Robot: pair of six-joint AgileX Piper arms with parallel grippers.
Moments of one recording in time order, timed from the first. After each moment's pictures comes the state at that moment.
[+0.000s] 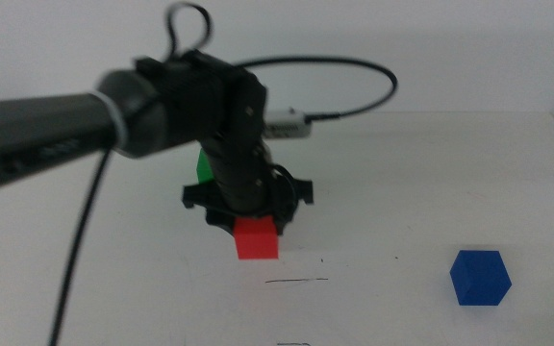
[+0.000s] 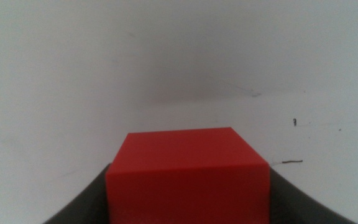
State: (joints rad) left arm -0.61 1.88 -1.45 -0.01 0.94 -0.54; right arm 0.03 -0.01 0.03 -0.07 0.29 0.19
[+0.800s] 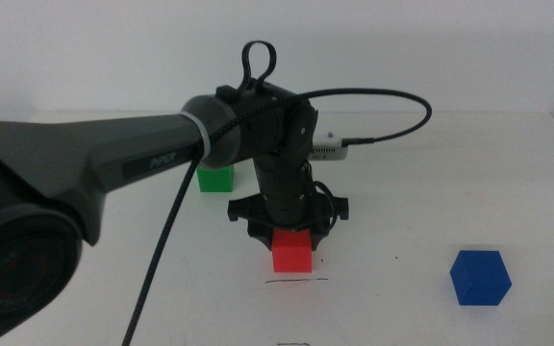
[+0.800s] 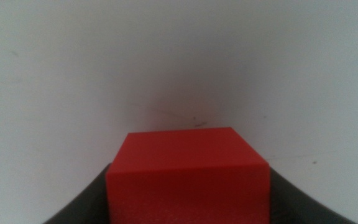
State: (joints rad) left arm -0.66 2.09 -1.63 -0.06 0.97 -0.55; right arm 0.03 -0.01 0.03 -0.07 0.29 0.19
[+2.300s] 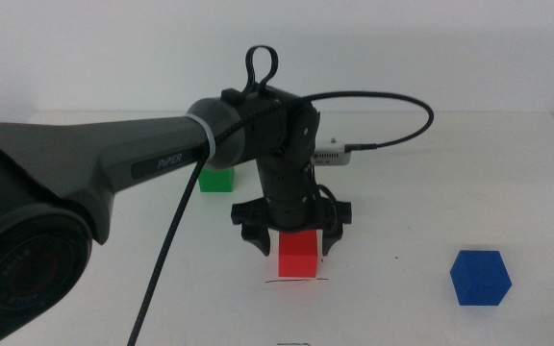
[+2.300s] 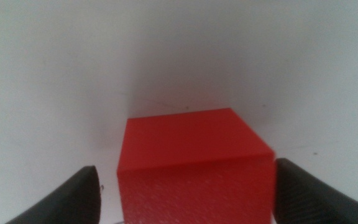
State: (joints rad) left arm -0.66 2.11 -1.65 -0.10 1.00 -0.52; right arm 0.03 -0.01 0.03 -0.07 0.29 0.19
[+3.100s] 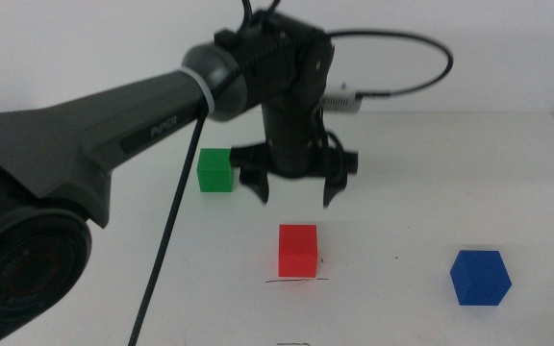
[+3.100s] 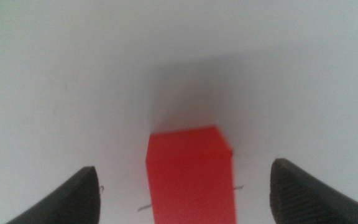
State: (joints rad) left arm -0.66 2.11 -1.92 0.01 1.23 -0.51; right arm 0.03 -0.01 0.03 -0.07 0.29 0.19
